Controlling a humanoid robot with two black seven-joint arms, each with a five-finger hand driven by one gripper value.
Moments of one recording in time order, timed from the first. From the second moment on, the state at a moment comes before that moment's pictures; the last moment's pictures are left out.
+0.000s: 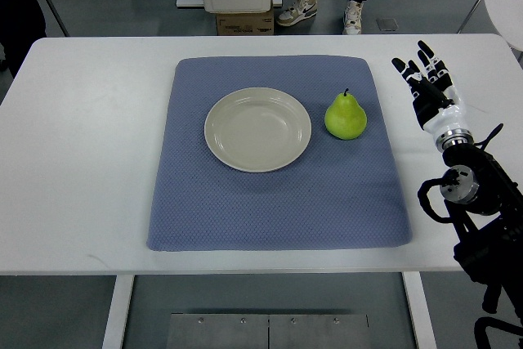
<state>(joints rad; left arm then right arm) -0.06 0.00 -0.11 -0.19 -0.09 0.10 -0.12 0.53 0.00 1.37 0.85 -0.67 0.04 0.22</state>
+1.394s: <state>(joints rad) -0.06 0.00 -0.11 -0.19 -0.10 0.11 -0.12 0.58 0.00 1.35 0.84 -0.67 0.02 0.29</state>
